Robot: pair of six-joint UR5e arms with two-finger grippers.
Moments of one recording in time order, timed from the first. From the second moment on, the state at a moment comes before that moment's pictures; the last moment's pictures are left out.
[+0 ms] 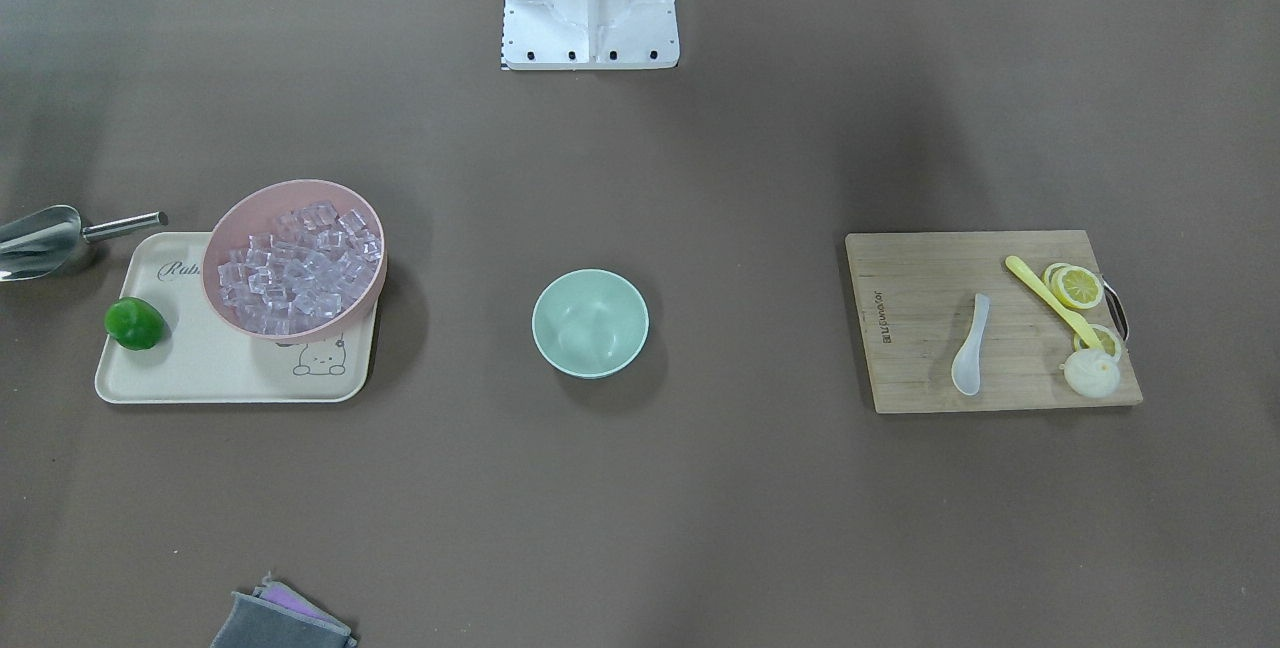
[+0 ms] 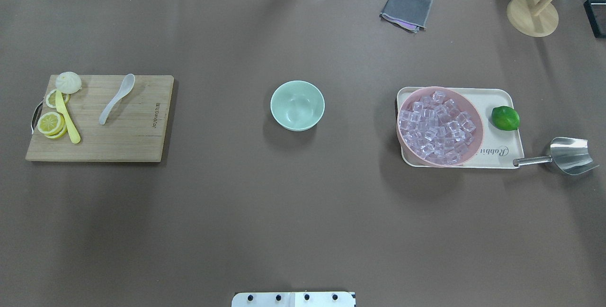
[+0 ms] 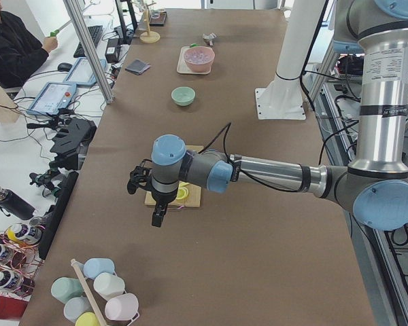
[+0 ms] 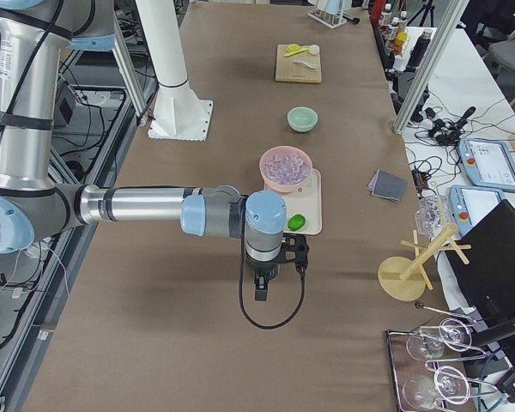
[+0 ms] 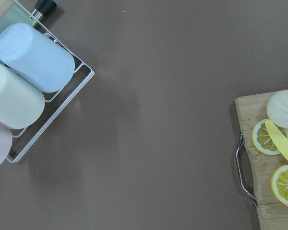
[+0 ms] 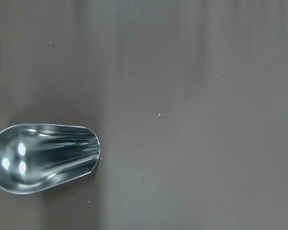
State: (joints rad) left arm -1.53 -1.54 -1.72 -1.73 -2.25 -0.08; right arm 1.60 -1.75 1.82 -1.67 2.30 -0.08
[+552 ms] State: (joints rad) left arm -1.52 -1.55 -1.71 -1.74 -2.25 -0.08; right arm 1.60 -1.75 1.82 -1.67 2.31 -0.04
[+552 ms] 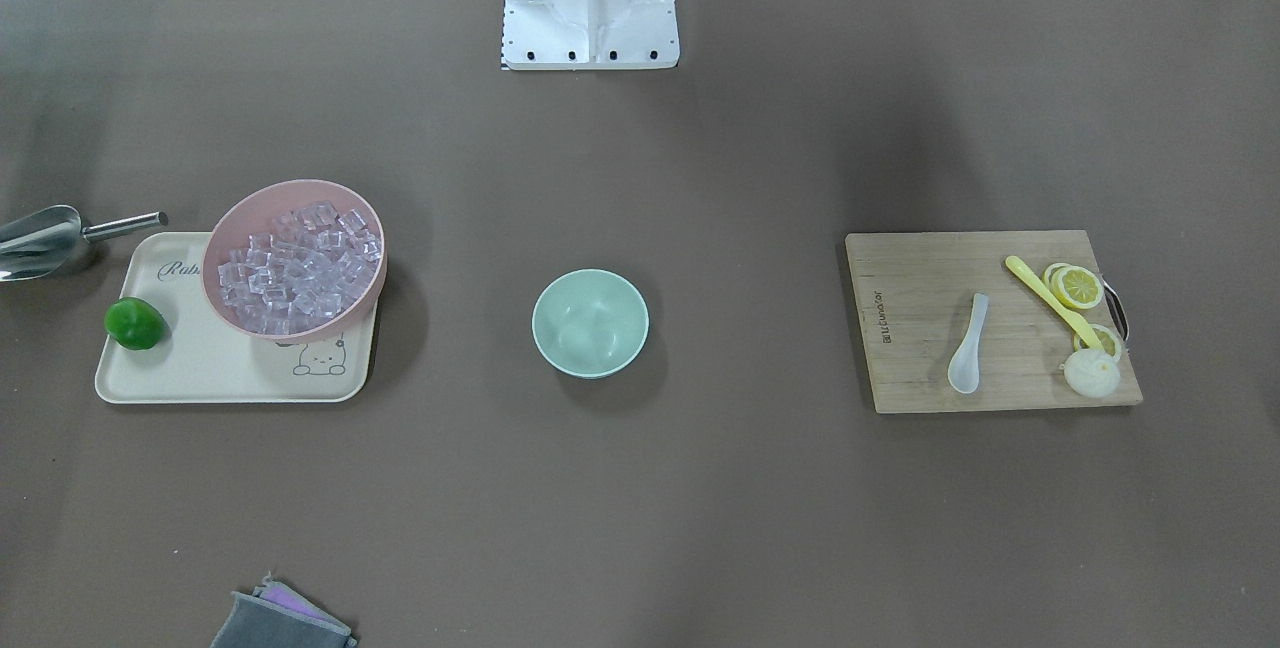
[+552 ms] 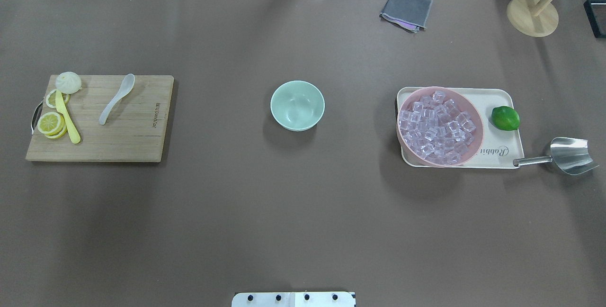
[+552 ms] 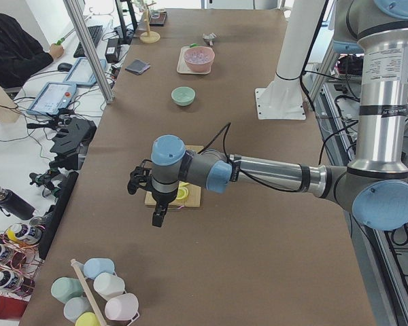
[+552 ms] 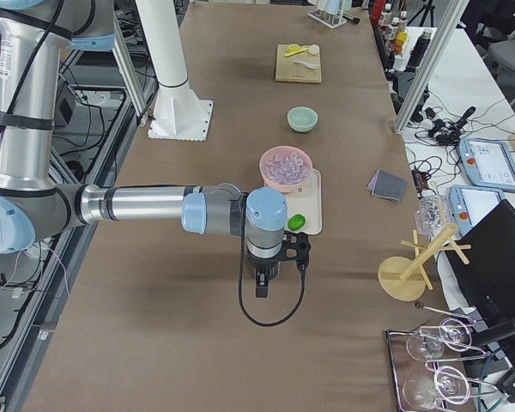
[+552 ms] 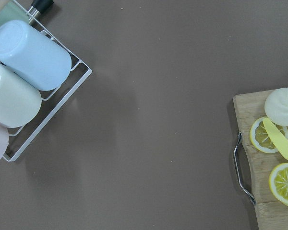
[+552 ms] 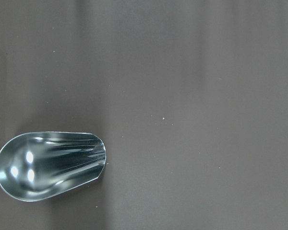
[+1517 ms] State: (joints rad) left arm -1.52 -1.55 -1.71 -1.74 -2.26 -0.08; right arm 1.60 -1.75 1.83 -1.67 2.34 -0.03
